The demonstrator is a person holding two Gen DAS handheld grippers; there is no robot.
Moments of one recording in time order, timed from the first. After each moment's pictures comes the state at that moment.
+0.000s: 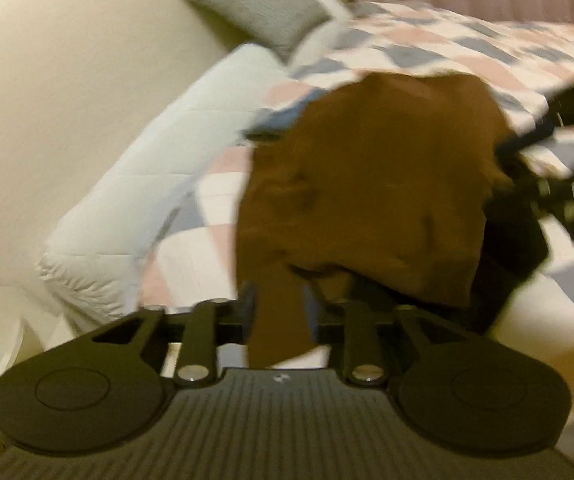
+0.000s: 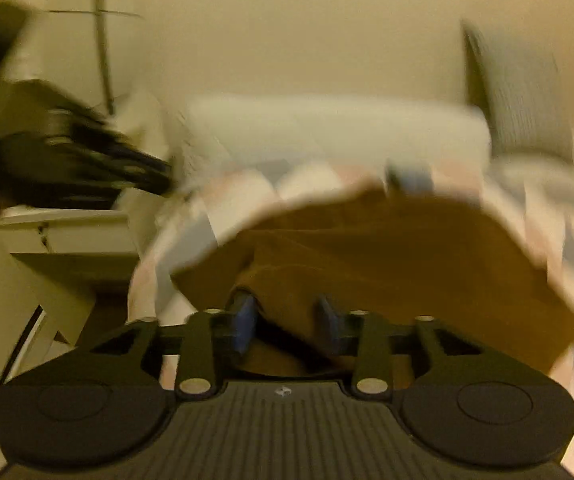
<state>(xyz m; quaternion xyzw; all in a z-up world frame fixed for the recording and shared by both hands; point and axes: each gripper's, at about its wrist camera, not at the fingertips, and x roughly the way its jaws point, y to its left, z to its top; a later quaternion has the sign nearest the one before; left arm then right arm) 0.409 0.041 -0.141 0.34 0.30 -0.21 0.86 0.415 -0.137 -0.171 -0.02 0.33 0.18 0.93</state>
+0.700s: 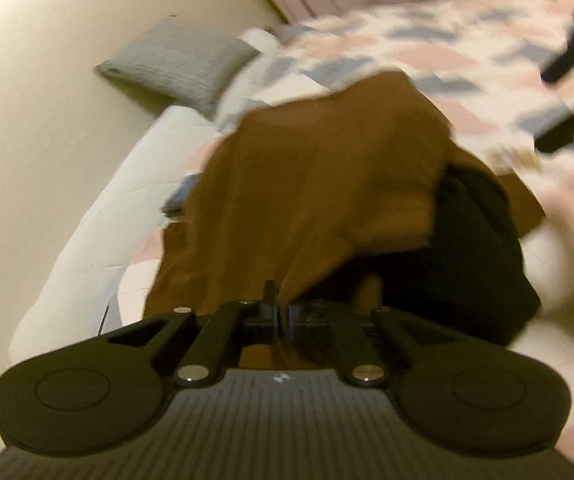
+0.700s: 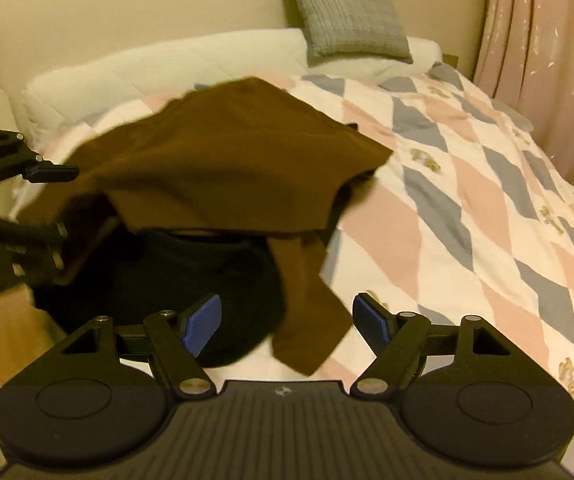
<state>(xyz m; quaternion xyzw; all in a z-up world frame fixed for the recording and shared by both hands) 0.432 -0.079 -0.221 0.38 0.22 -0.23 0.87 0.334 -0.267 -0.235 0.01 0.38 -0.02 0.92</state>
